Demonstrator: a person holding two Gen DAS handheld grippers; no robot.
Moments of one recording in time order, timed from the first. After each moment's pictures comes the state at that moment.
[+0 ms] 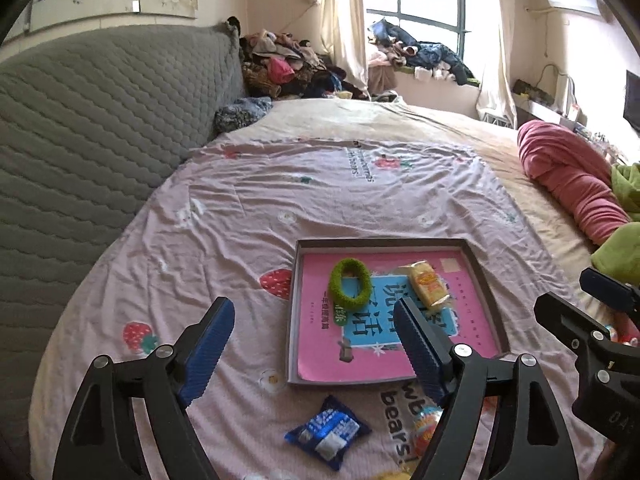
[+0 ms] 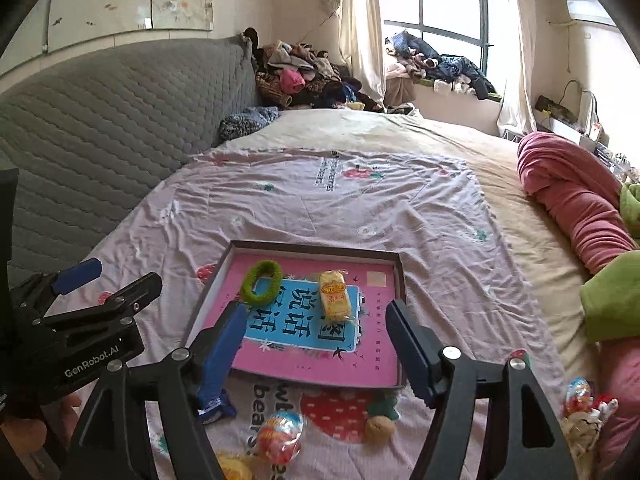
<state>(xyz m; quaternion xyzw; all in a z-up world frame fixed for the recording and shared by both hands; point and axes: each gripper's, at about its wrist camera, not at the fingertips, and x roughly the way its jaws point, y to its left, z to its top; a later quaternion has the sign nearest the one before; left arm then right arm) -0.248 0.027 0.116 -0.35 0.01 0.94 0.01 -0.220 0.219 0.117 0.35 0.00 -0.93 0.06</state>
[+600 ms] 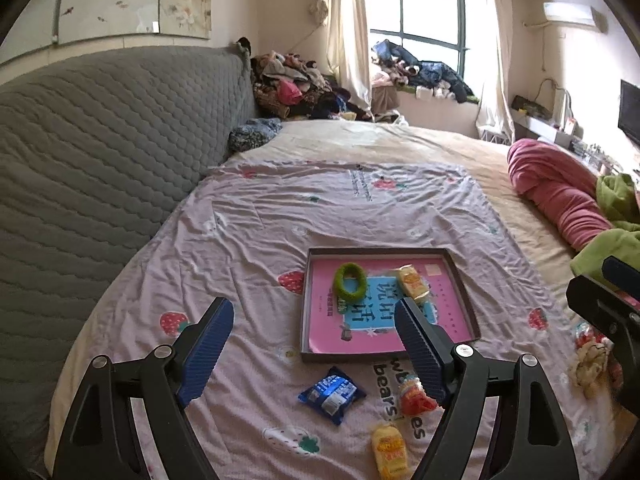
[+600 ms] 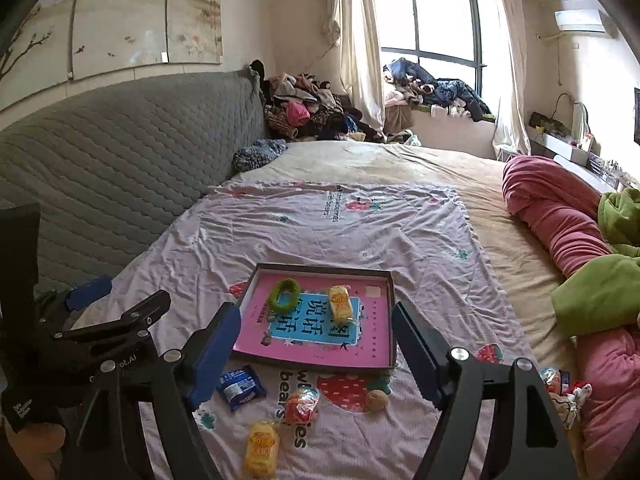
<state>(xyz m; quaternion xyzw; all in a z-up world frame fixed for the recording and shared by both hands) -0.157 0.015 0.178 -0.32 0.01 0.95 0.00 -0.127 0.222 0.194 0.31 -0.01 -0.95 0.06</state>
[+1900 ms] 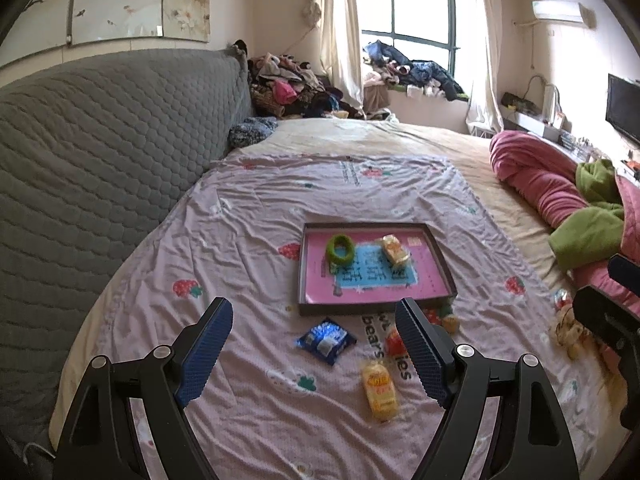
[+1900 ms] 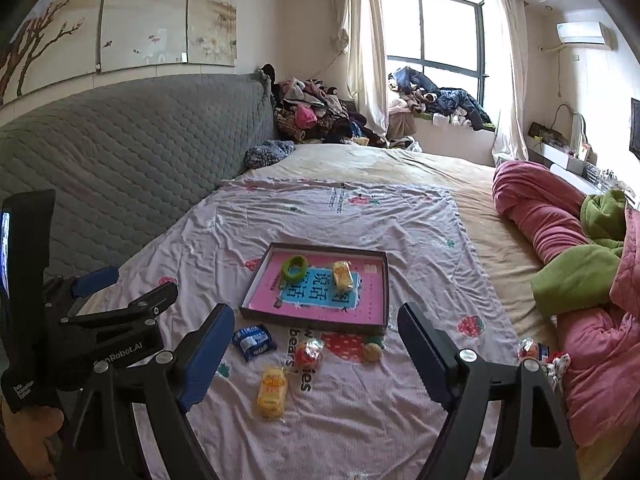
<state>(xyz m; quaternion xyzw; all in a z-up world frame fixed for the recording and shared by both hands) -0.062 0.017 0.177 -0.33 0.01 0.94 0.01 -0.017 0.216 0.202 0.30 0.01 -0.95 0.07</state>
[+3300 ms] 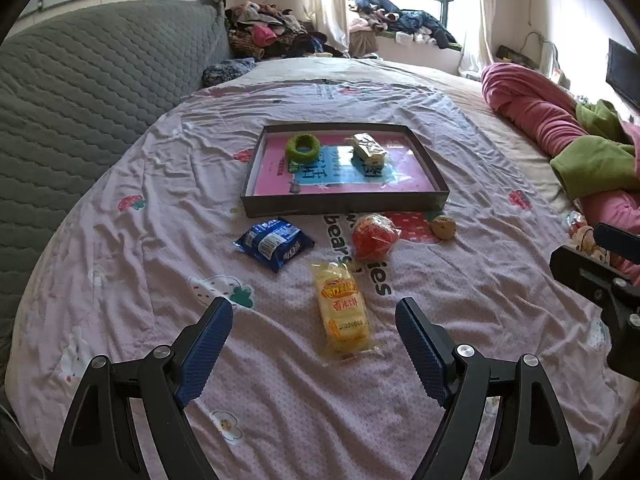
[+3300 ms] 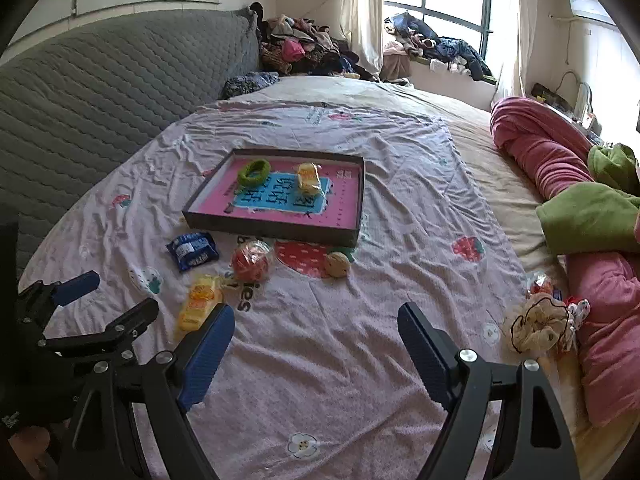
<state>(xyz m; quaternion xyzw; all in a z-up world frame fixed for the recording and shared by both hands) -0.057 0.076 0.033 -0.41 0.02 0.91 0.03 -0.043 0.270 0.069 0.40 0.03 -0.92 0.05</state>
